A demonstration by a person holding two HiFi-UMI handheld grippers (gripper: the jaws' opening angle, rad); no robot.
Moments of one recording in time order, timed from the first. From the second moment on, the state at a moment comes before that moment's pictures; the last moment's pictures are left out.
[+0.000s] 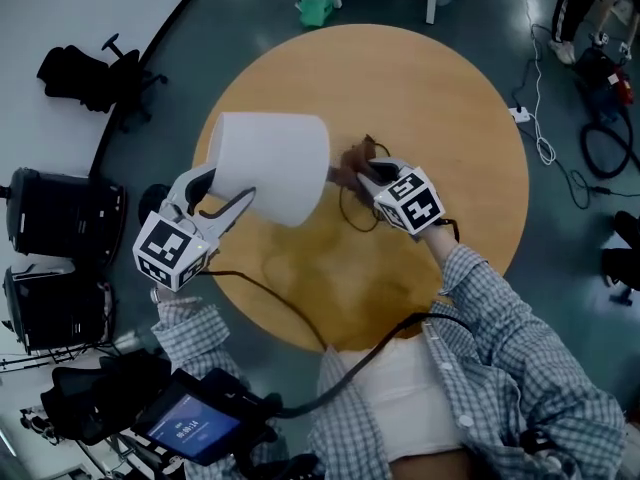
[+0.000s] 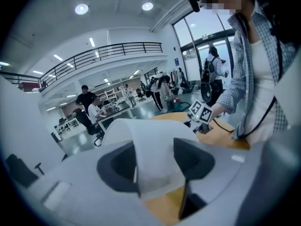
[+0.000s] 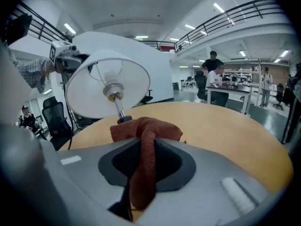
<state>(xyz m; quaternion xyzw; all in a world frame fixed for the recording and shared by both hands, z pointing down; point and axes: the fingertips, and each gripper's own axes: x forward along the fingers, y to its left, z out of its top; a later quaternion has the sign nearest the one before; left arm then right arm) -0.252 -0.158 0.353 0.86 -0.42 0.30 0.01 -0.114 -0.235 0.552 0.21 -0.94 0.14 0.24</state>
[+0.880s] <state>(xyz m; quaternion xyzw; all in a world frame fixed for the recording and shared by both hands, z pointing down) -0.252 -0.168 0.351 0.85 -0.42 0.31 0.02 -0.159 -0.180 0.516 0.13 -0.96 -0.04 0.23</state>
